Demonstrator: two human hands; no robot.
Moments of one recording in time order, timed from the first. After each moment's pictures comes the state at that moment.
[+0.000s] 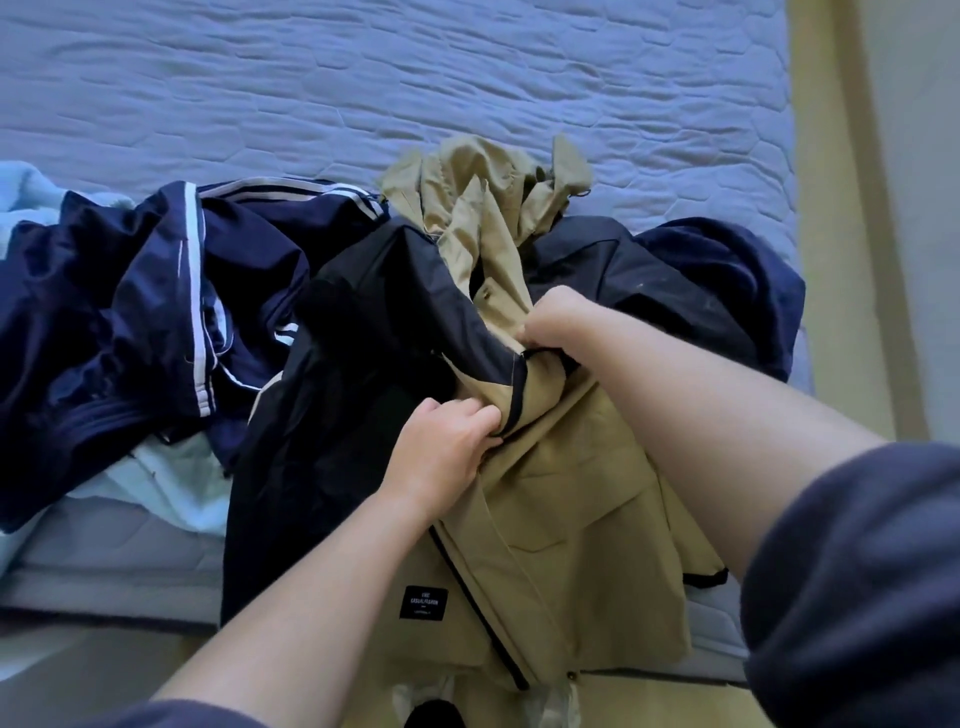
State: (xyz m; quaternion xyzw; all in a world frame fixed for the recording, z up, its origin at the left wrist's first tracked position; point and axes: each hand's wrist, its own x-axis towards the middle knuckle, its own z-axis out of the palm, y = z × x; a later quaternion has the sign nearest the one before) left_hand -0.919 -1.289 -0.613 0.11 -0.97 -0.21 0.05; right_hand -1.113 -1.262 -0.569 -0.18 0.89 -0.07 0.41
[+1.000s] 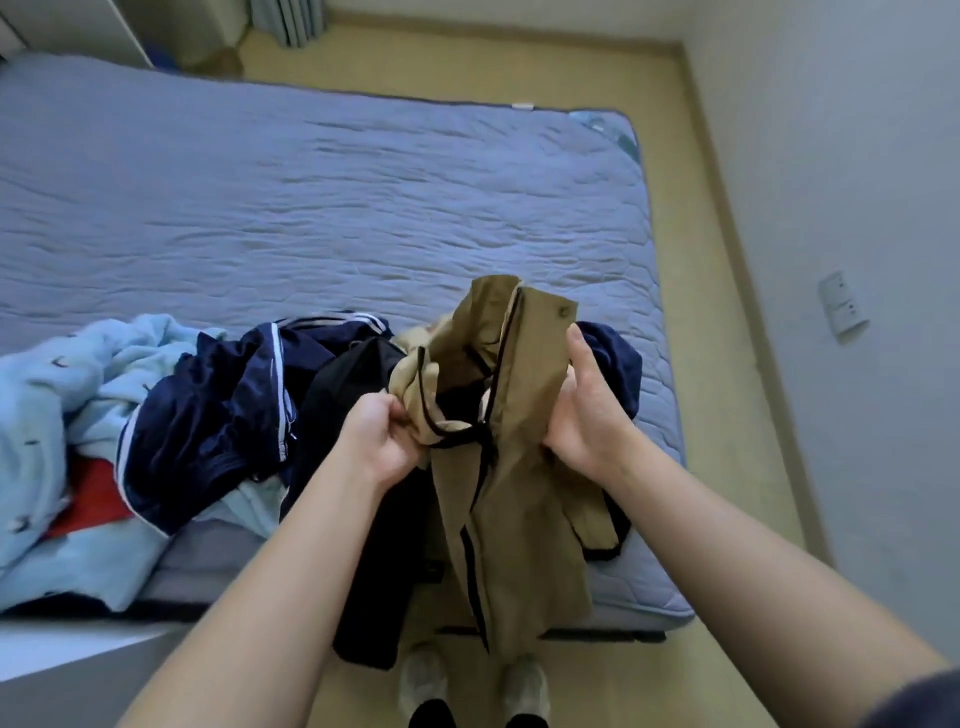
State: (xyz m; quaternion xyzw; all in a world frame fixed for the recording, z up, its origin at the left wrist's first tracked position) left_hand -0.915 -1.278 -0.320 0.44 -0.17 -0.88 0.10; right_hand -1.033 -1.121 -0.296 0.05 0.53 -0.69 0.49
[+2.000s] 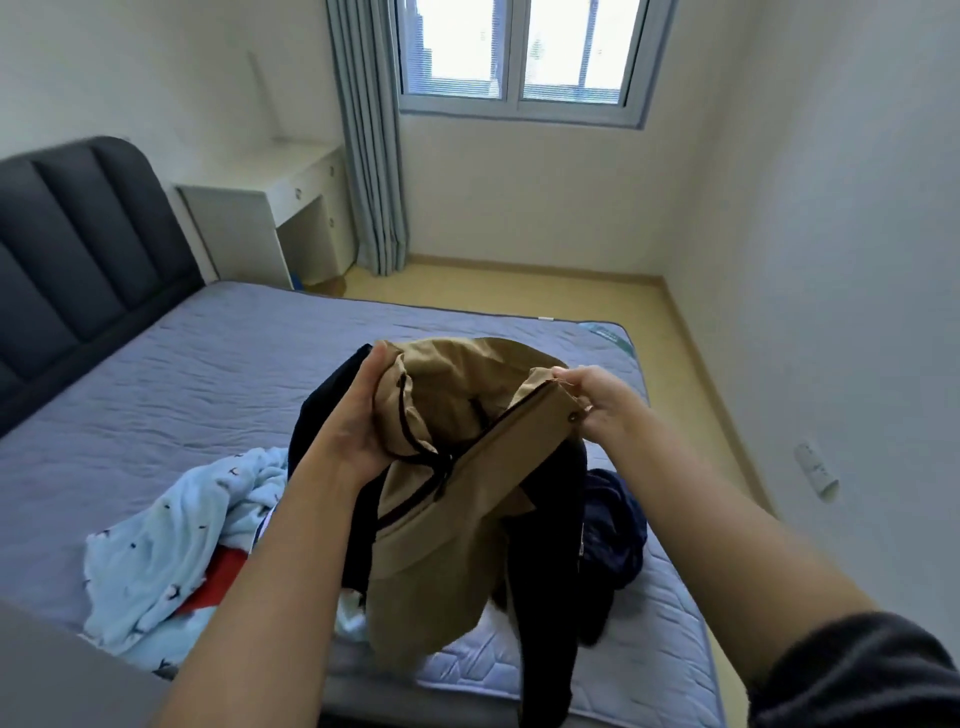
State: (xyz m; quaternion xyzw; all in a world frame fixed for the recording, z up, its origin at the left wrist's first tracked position) left_hand -0.768 -1.303 -0.059 0.22 -0.39 -0.88 0.14; right_hand -0.956 -1.142 -0.047 0.03 0.54 -0.72 0.44
